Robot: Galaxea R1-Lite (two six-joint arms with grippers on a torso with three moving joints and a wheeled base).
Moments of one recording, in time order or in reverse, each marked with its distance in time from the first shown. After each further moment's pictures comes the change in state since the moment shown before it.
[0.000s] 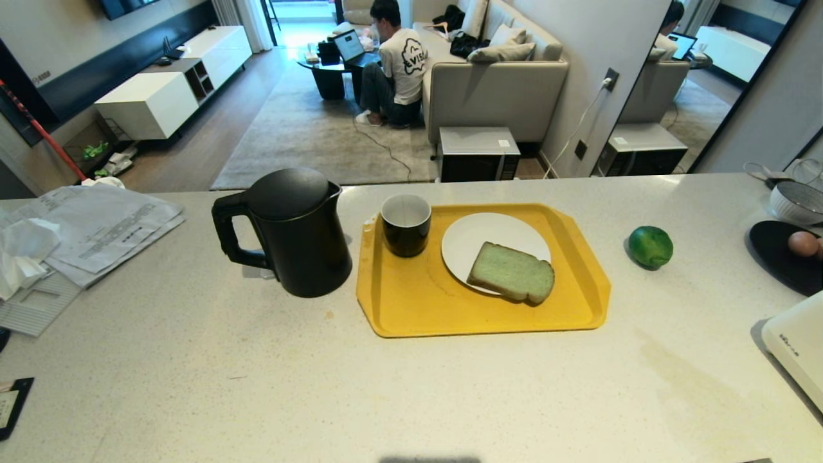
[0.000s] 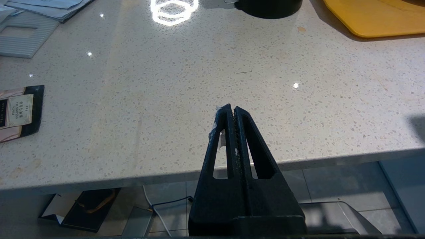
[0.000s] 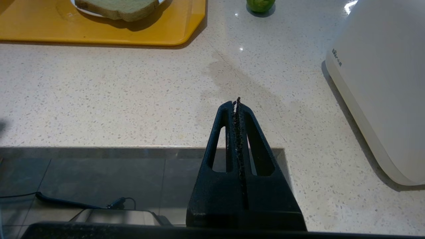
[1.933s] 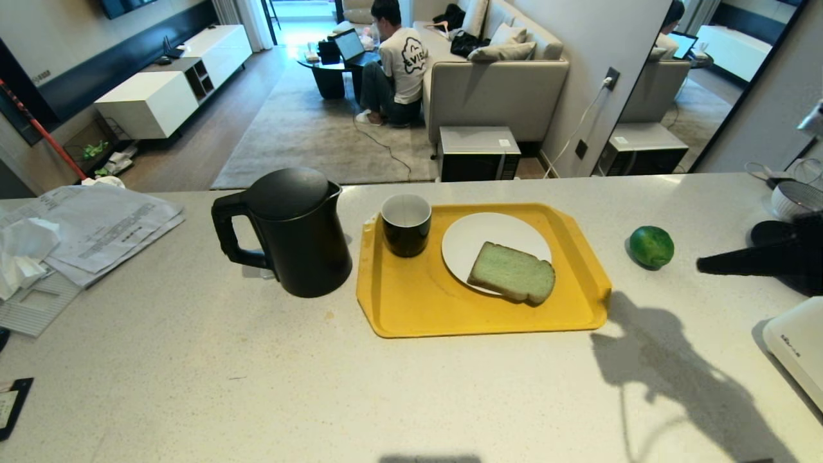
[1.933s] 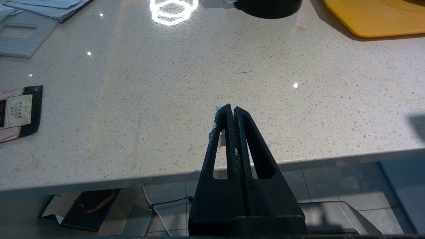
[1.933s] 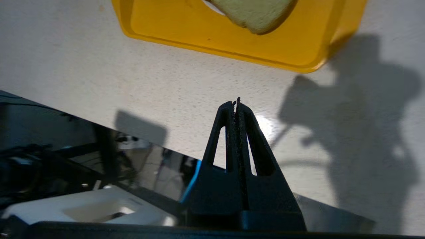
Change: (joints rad) left arm 0.000 0.000 0.000 0.000 0.000 0.001; right arm 0.262 1.314 -1.352 0.699 0.228 0.195
